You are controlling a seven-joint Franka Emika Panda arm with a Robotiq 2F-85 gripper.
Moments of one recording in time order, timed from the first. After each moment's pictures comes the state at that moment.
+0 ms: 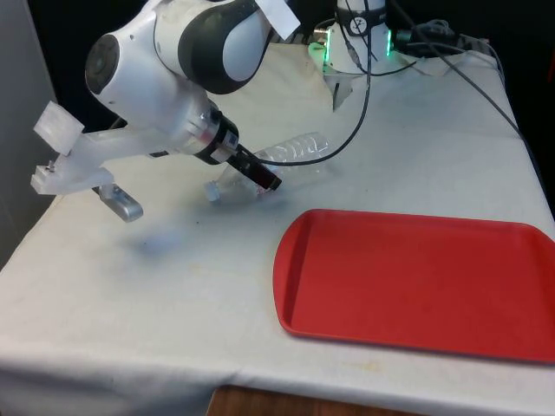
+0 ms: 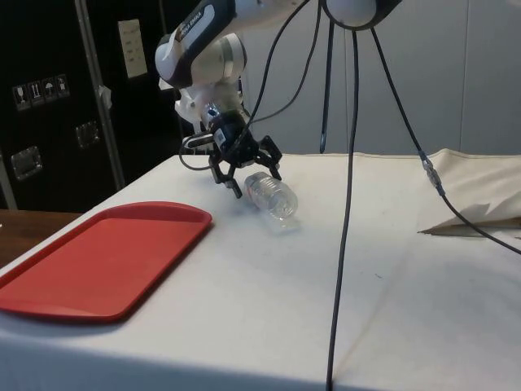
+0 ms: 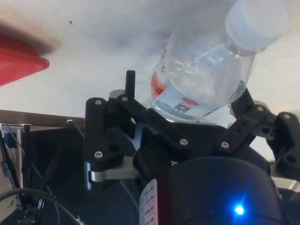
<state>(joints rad) 0.06 1.12 -0.65 -1.16 0.69 1.35 0.16</state>
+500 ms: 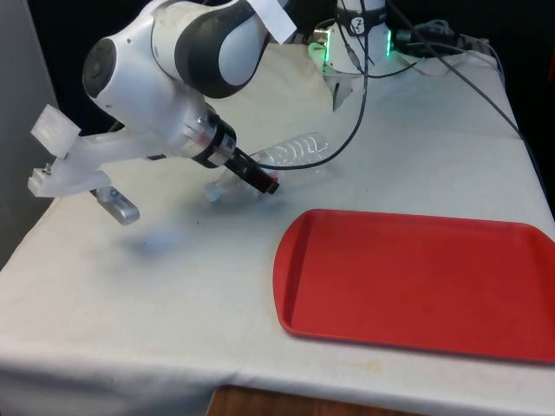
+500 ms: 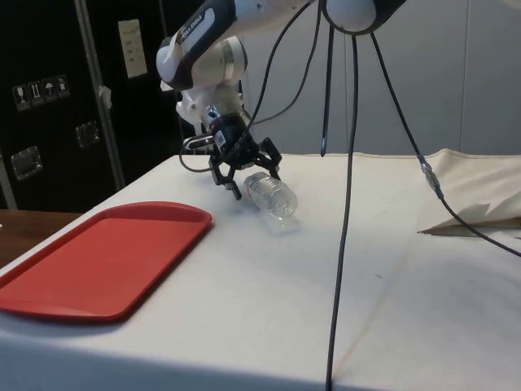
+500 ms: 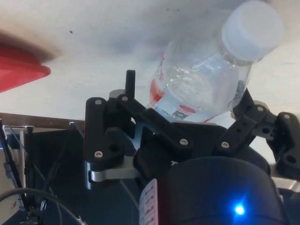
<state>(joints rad) 0.05 1.14 -0.66 -1.14 0.71 1.35 0.16</state>
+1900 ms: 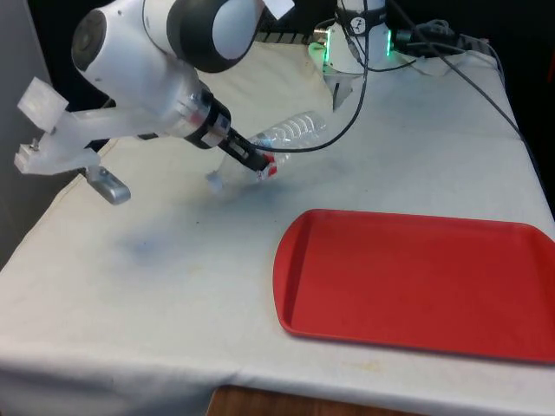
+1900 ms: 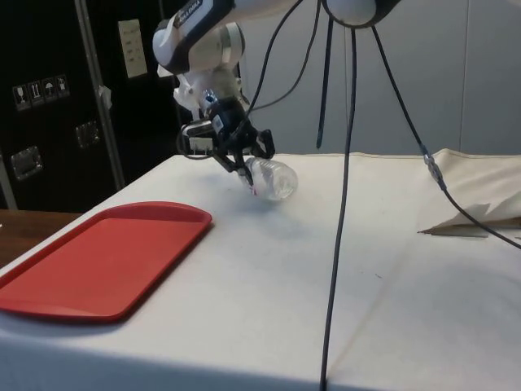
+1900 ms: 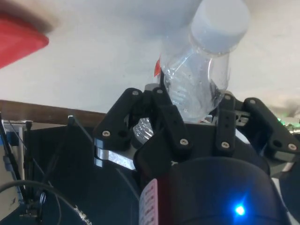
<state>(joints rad) 0.07 1.11 -0.72 -1.13 0.72 1.29 0.17</state>
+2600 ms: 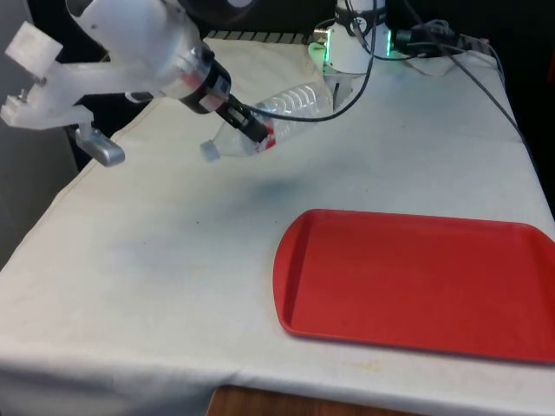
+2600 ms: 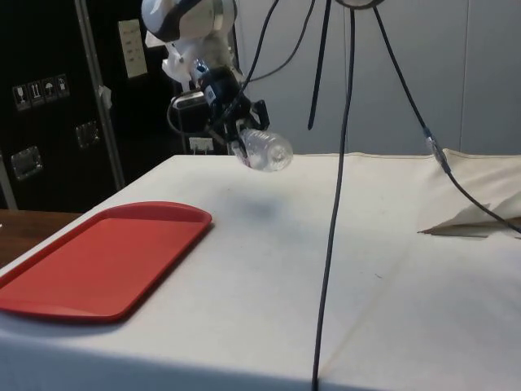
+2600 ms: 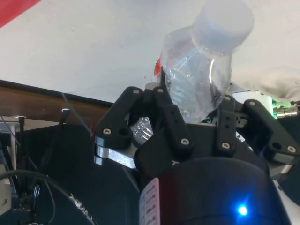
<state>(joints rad) 0.13 1.04 -0.79 -1.13 0.69 1.23 0.20</state>
